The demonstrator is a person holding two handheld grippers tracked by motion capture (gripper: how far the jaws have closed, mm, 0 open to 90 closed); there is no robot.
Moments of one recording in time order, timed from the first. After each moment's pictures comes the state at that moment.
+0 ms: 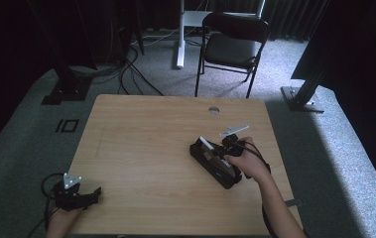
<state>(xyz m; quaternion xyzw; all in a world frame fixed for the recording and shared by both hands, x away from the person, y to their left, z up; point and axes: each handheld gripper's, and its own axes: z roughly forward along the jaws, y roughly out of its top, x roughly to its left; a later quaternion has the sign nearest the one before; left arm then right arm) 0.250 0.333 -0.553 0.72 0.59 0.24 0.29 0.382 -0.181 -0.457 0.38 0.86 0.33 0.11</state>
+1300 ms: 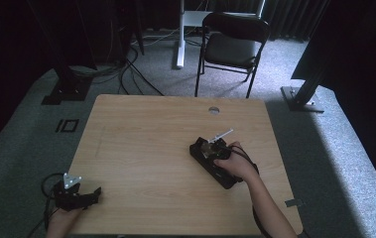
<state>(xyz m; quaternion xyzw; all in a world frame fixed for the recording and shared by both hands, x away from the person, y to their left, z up) 0.250 0.333 -0.553 0.72 0.59 0.24 0.29 0.394 -0.157 -0.495 0.40 0.88 0.27 0.06</state>
